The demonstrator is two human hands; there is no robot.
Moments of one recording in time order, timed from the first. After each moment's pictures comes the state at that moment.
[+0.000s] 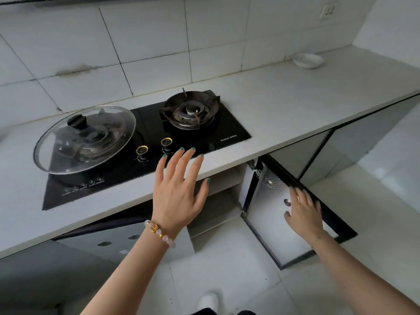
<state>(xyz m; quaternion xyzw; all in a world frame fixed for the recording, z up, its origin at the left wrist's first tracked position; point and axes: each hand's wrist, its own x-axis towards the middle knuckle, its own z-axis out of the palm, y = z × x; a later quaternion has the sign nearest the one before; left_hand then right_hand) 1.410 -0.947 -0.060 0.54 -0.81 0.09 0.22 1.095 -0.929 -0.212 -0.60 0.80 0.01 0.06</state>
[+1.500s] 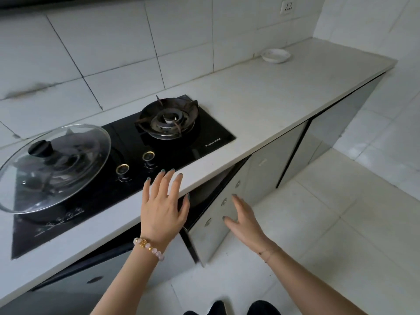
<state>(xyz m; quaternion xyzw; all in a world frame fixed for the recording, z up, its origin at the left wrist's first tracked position) 1.434 -0.995 -0.114 0.54 -0.83 0.05 0.15 1.231 -0.939 -0.201 -0.54 0.70 -0.25 0.40</state>
